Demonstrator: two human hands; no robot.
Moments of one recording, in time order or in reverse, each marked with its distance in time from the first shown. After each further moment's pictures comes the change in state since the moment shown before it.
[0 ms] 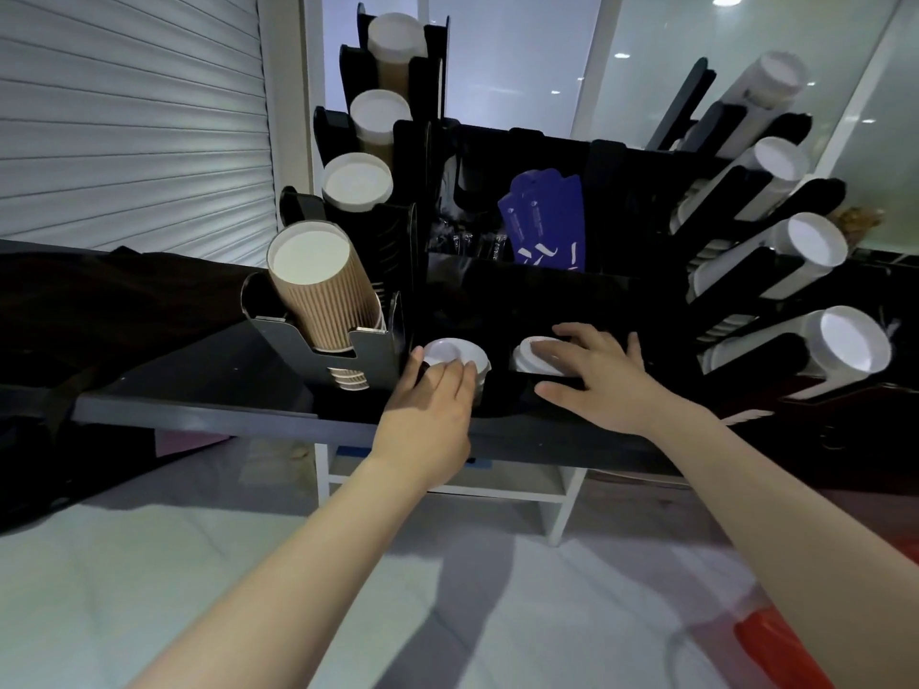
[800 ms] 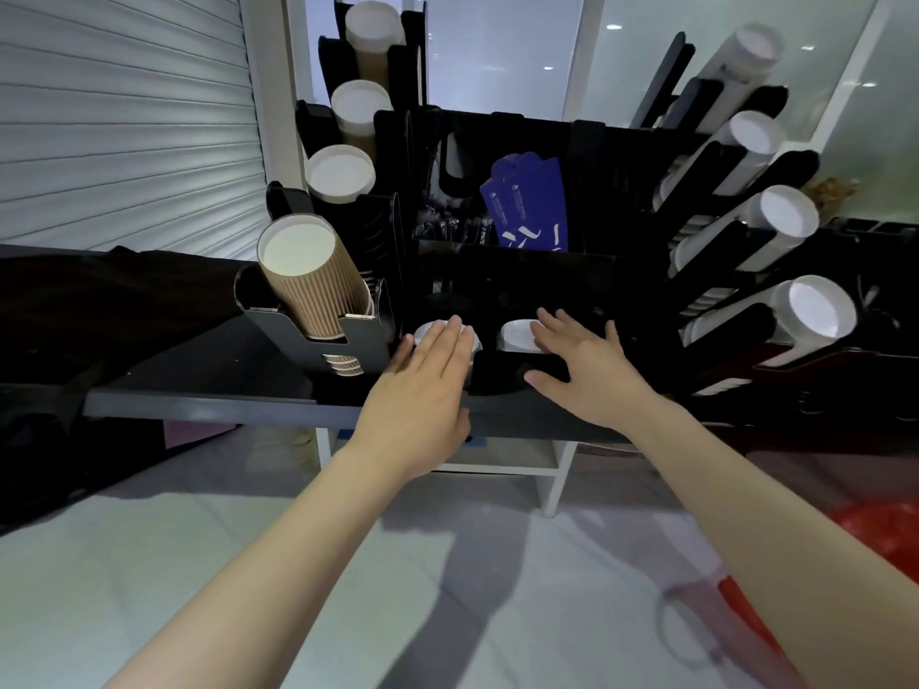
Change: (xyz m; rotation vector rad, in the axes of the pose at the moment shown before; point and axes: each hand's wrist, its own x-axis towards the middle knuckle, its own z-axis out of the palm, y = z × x) left_hand -0.018 -0.001 -0.027 -0.241 0.126 0.030; right_hand -0.020 -0.014 0.005 0.045 0.049 -0.005
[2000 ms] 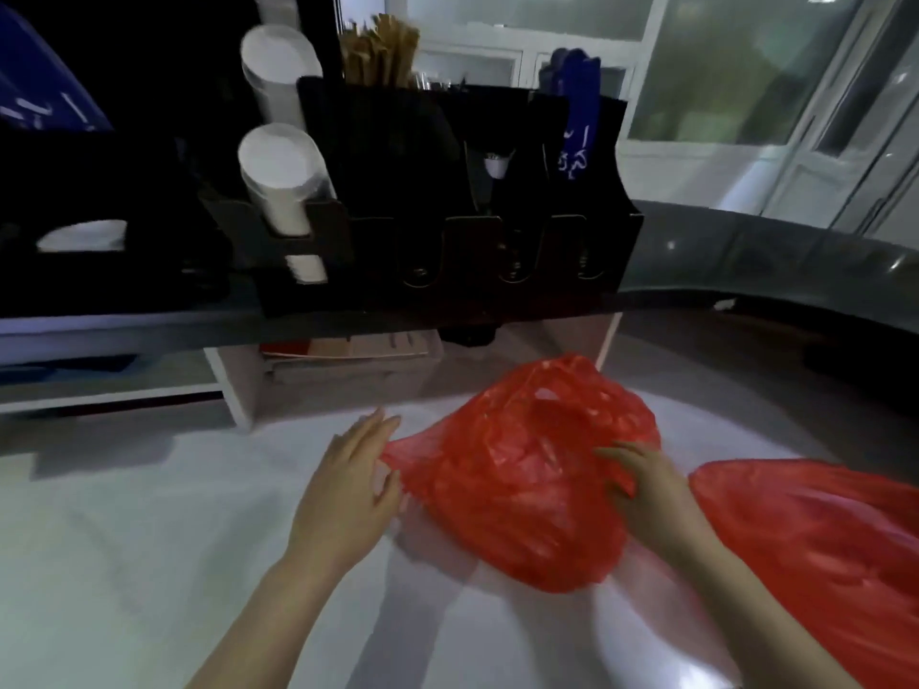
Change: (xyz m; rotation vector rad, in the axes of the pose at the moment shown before) left_hand -0.026 0.379 0.128 -0.554 -0.163 -0.203; right_hand -0.409 0.340 -0.029 0.159 -0.039 0.617
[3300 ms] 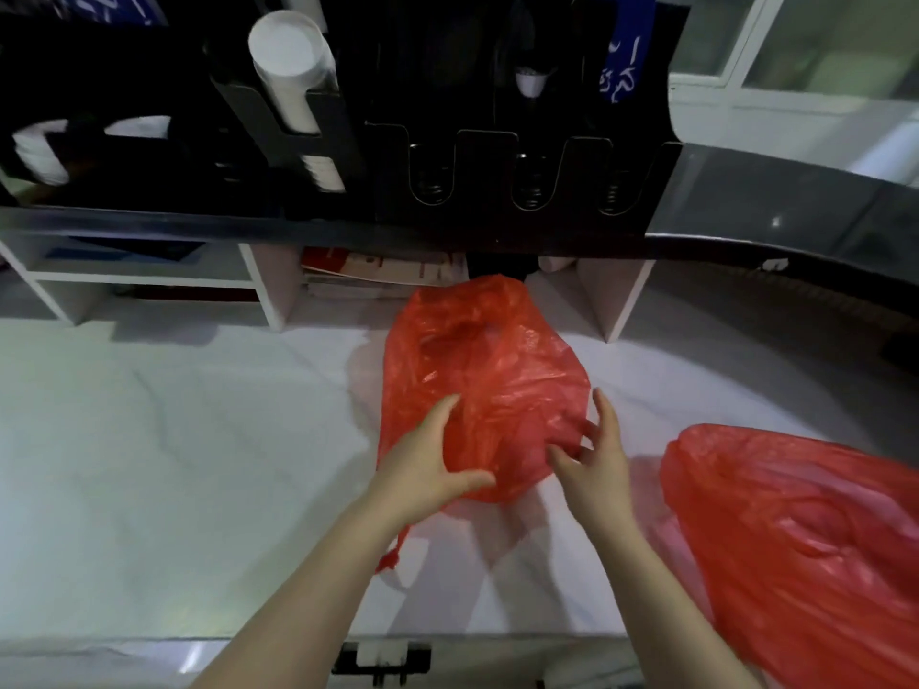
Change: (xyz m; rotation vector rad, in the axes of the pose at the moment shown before) left_hand -0.049 0.080 0.082 -0.299 -0.204 -0.301; right_hand -0.026 0.016 0.060 0.854 0.036 0.127
